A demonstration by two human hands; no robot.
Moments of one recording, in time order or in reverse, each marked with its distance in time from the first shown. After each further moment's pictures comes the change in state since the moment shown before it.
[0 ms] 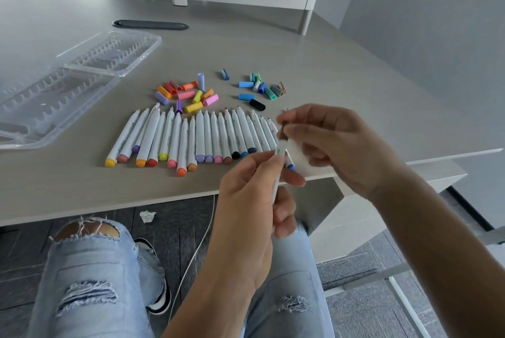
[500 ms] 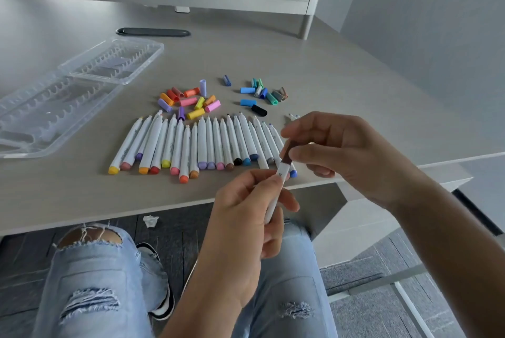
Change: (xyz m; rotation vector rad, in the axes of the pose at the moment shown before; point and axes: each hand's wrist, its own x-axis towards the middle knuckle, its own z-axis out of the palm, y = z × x) left_hand -0.002 0.000 -0.017 0.073 -0.055 -0.040; right_hand -0.007 0.001 -0.010 -0.055 -0.153 -0.089
